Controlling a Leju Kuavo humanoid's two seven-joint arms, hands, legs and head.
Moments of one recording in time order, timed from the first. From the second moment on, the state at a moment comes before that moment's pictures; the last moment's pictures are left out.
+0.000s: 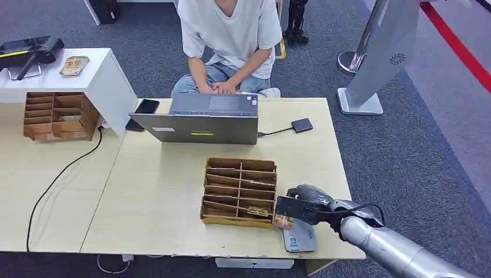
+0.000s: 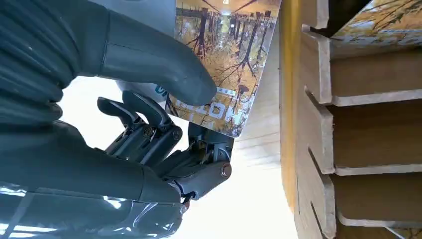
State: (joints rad) left arm -0.13 -0.15 -1.54 -0.11 1.40 0.47 0.11; right arm -0.60 -0.44 1.08 -1.16 0.10 0.16 0.09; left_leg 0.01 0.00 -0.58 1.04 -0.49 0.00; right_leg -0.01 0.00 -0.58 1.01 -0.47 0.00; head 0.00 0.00
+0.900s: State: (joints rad) left arm -0.13 -0.15 -1.54 -0.11 1.40 0.47 0.11; right arm -0.60 -0.46 1.06 -1.14 0.14 0.14 0.09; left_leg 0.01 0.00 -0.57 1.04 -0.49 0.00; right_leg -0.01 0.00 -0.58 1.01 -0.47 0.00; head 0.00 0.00
